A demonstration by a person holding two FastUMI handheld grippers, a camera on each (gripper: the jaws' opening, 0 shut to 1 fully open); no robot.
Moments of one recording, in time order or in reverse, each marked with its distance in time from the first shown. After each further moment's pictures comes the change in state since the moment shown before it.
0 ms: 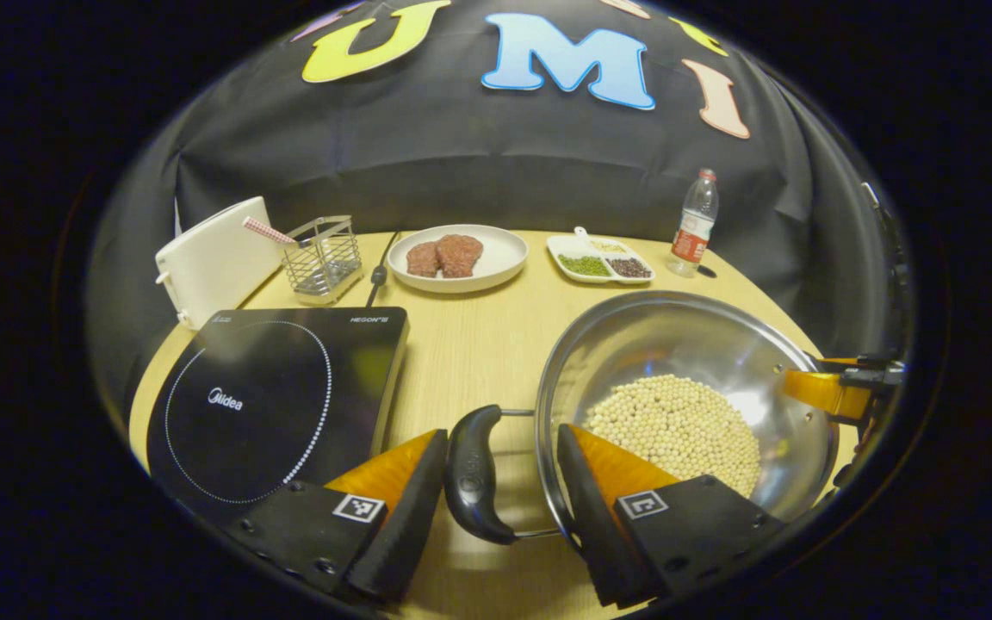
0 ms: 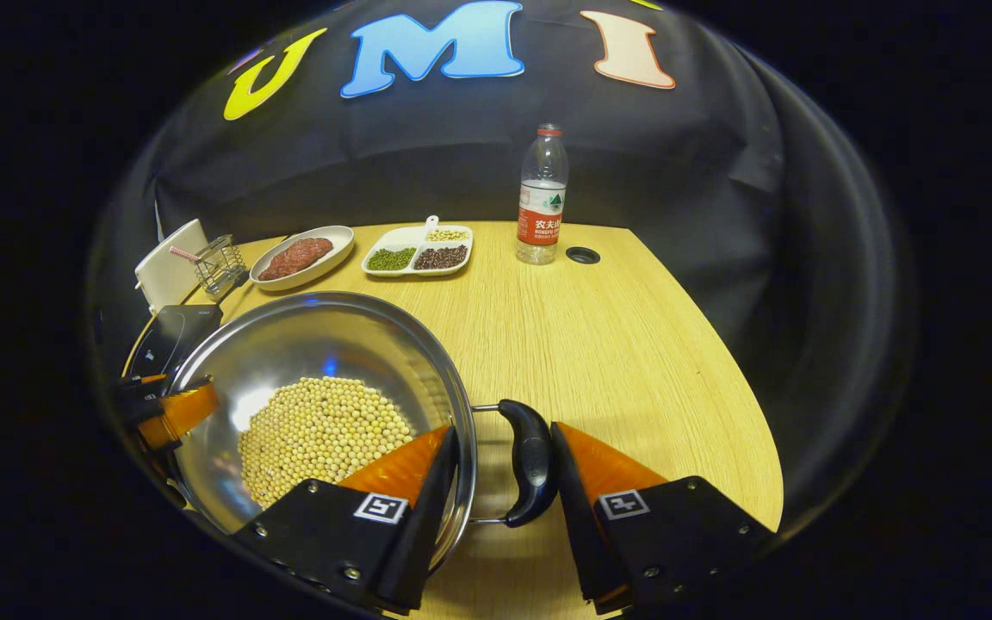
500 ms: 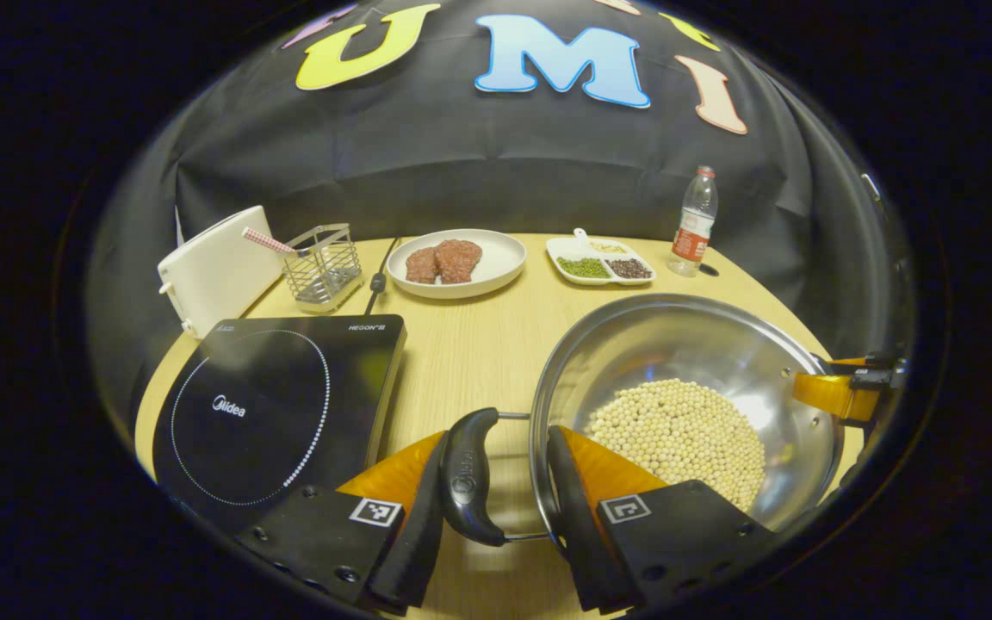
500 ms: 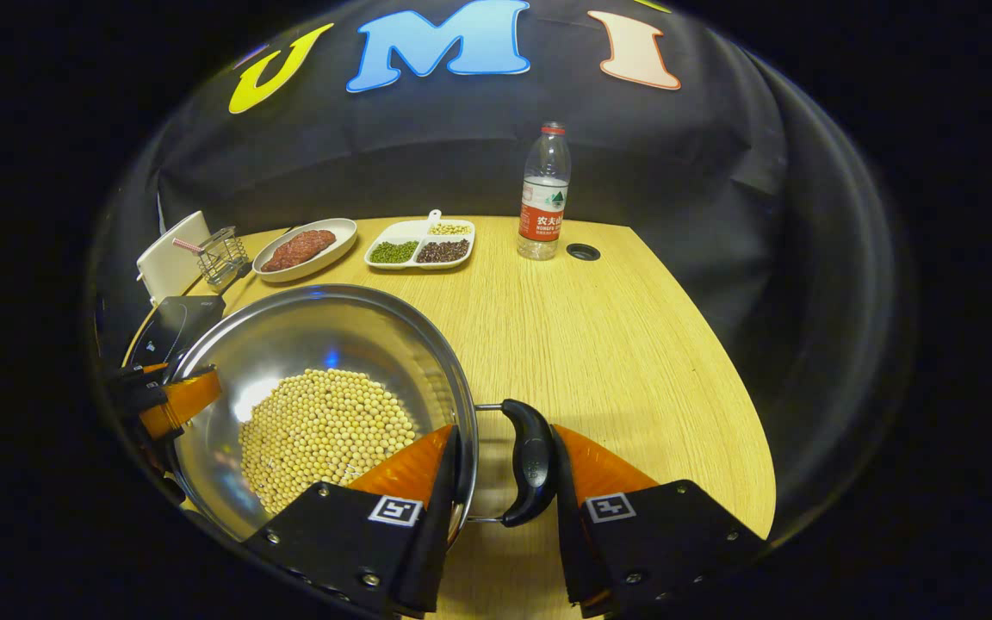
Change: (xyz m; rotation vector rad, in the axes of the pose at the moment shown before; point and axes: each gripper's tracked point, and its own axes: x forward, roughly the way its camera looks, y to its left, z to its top) left arm -0.004 -0.005 0.005 0.013 -0.005 0.021; right arm -0.015 -0.004 -0.002 -0.018 0.017 -0.009
